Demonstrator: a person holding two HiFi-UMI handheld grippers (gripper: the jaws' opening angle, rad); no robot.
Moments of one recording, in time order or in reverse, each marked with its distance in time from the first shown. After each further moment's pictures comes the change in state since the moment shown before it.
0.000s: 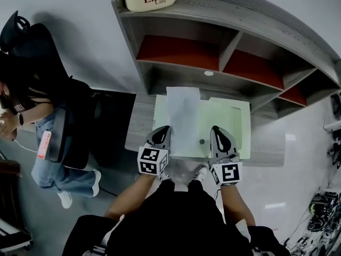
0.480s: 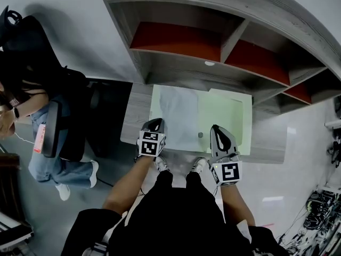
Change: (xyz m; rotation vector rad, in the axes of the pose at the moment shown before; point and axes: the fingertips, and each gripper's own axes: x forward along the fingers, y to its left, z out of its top) left arm 0.049 0.053 -0.098 0.016 0.299 0.111; right arm -0.005 -0.005 -0.036 0.023 0.075 0.030
